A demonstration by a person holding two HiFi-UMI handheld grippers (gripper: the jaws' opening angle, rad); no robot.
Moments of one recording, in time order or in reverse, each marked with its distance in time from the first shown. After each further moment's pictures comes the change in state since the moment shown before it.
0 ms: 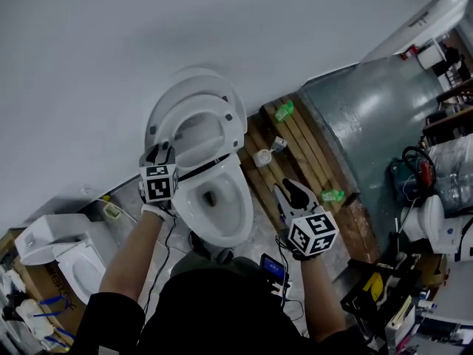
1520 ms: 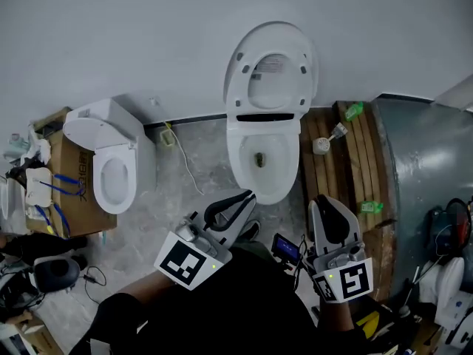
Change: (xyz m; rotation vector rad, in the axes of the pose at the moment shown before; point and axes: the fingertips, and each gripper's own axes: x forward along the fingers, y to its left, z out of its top) left arm -0.459 -0.283 -0.022 0.025 -0.530 -0.329; right arm -0.280 0.140 -0.008 -0.214 -0.340 0.414
